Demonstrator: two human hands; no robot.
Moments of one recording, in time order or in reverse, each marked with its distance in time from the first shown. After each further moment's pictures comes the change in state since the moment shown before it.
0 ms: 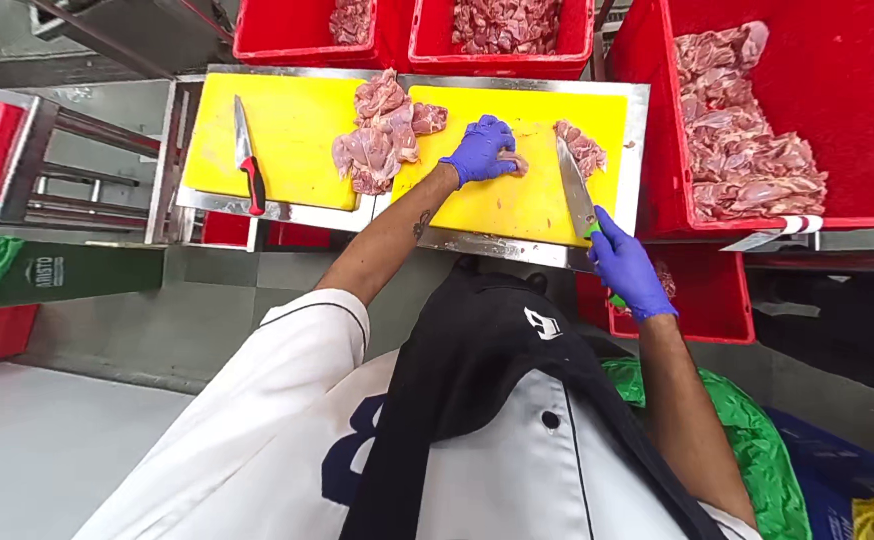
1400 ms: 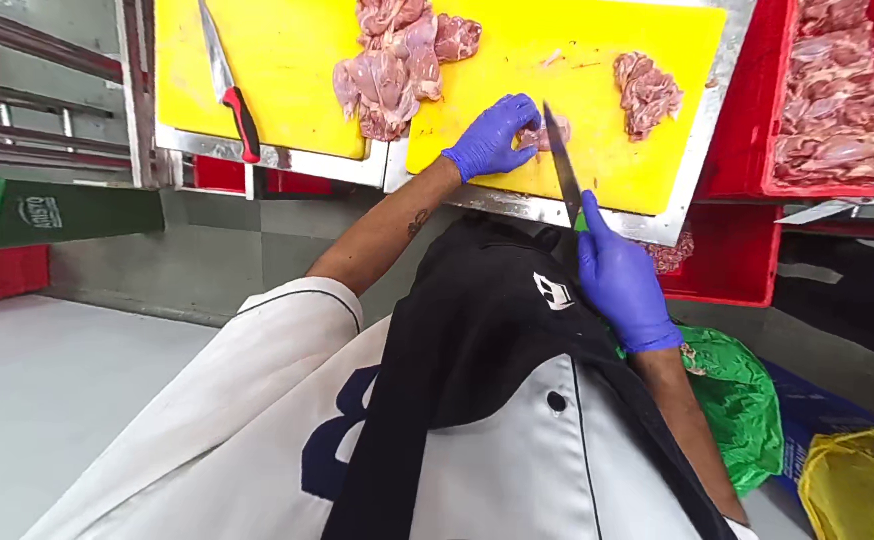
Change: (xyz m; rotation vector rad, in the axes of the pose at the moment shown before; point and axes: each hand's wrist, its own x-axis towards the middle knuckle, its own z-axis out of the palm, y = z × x) left_hand -0.073 0.000 0.026 -0.201 0.161 0.112; right_hand -0.068 -0.087 0.067 -0.548 0.007 -0.197
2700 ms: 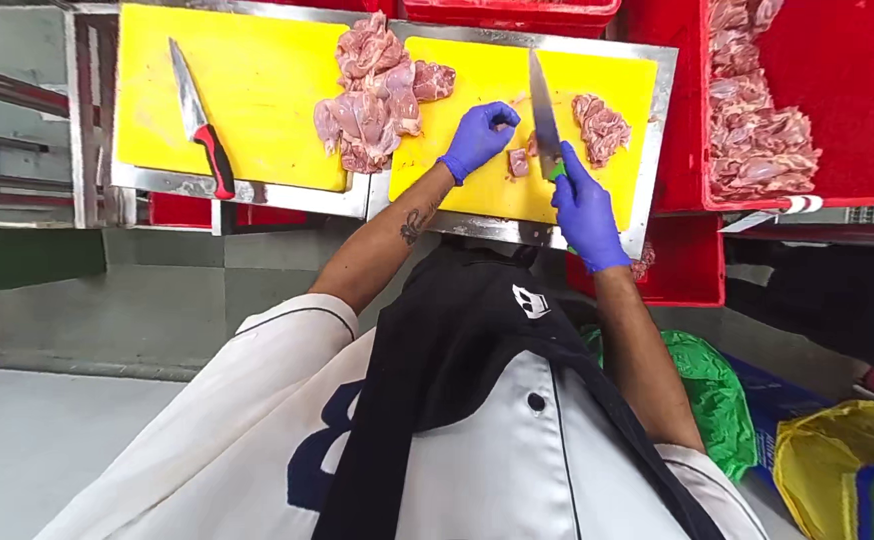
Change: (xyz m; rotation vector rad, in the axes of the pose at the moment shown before) left_hand 0.039 -0.011 -0.011 -0.493 0.201 -0.237; right_hand 0.099 0.007 0.001 0.380 0.128 0.071
